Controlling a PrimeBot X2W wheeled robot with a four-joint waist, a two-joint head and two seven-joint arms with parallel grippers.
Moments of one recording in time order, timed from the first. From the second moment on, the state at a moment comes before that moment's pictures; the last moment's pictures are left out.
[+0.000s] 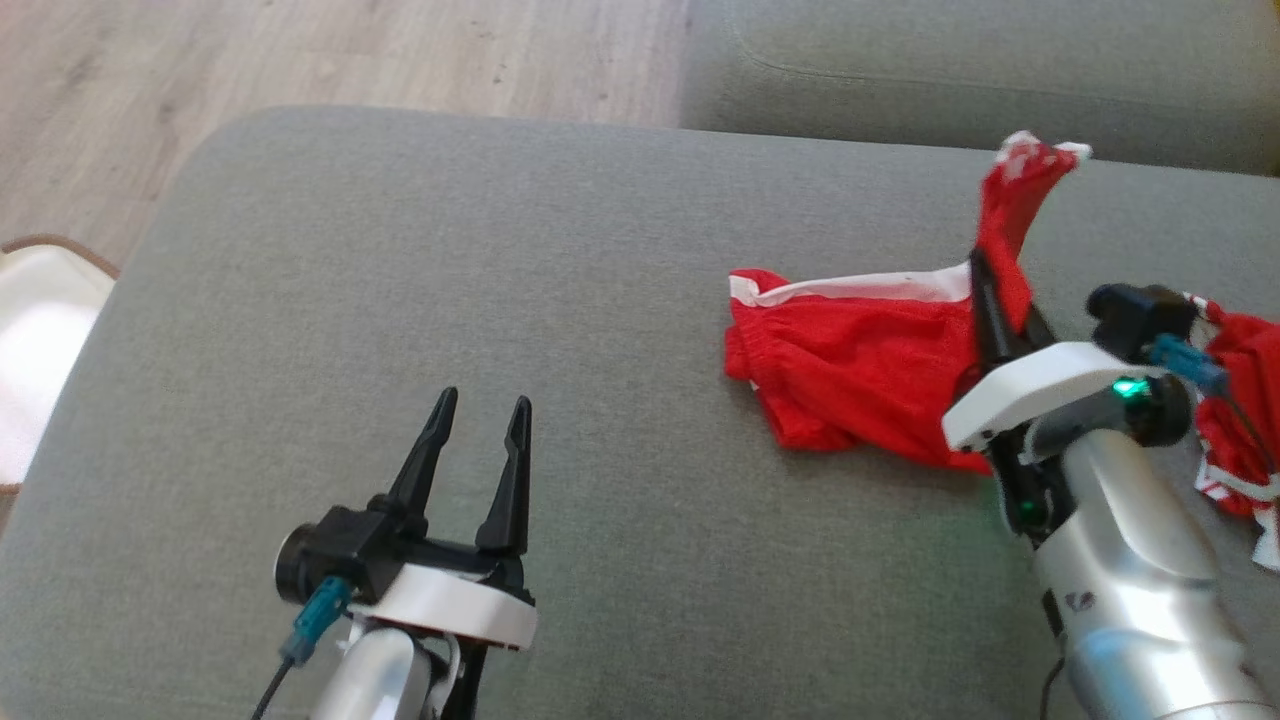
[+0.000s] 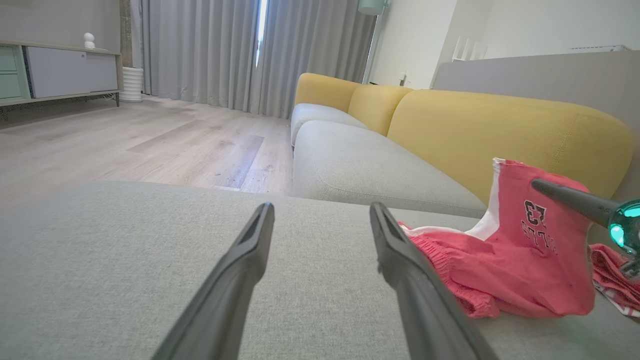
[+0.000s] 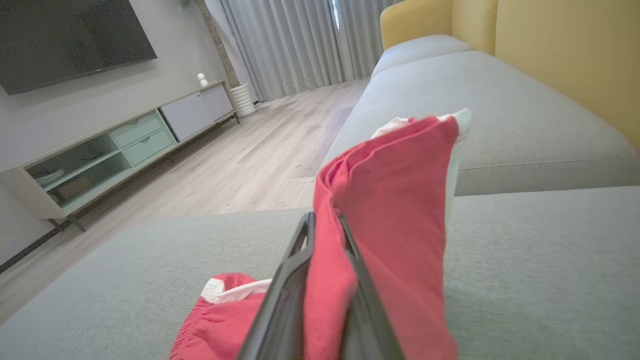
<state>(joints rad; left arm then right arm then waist) -0.17 0.04 -0.32 0.32 -0.30 -0.10 -0.26 -0.52 -0.11 0.13 0.75 0.37 0.13 -0.17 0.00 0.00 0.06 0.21</state>
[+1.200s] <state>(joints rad) -0.15 0.05 -0.29 0.34 -0.30 -0.10 -0.26 -0.52 -0.08 0.79 0.87 0.60 0.13 -0.16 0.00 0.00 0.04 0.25</state>
